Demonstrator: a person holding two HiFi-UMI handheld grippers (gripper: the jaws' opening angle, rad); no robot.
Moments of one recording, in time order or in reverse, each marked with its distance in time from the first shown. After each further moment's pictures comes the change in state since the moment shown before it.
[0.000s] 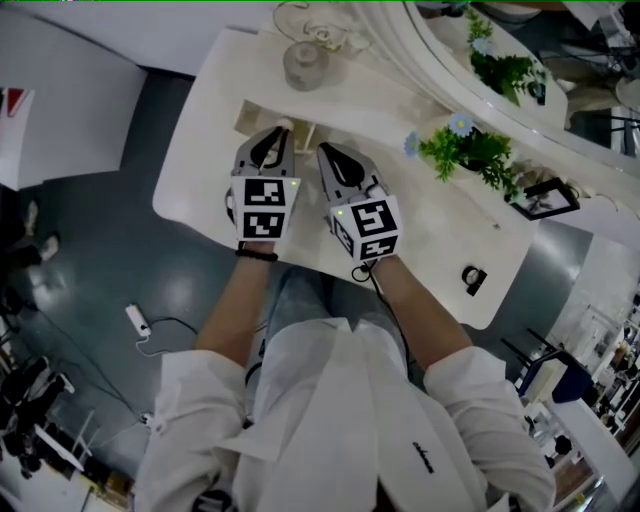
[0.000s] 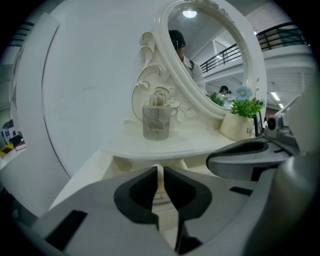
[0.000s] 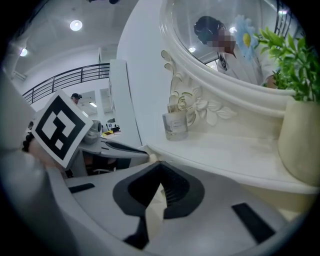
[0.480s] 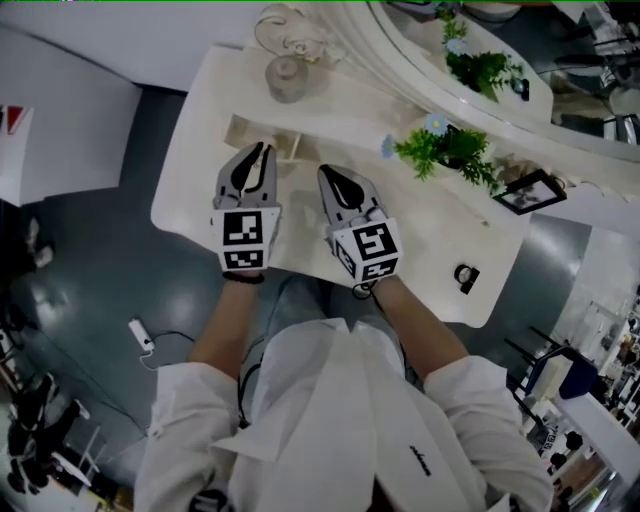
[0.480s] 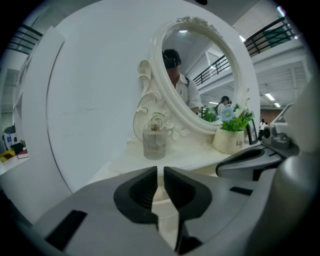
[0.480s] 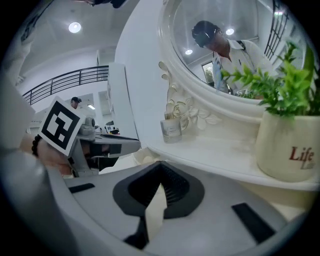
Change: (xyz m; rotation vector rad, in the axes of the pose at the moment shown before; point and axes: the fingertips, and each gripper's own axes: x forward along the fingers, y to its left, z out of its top) left arm -0.041 -0.005 0.034 0.037 -0.181 0.007; right arm -0.041 -0.004 0.004 0.020 -0.026 -0.024
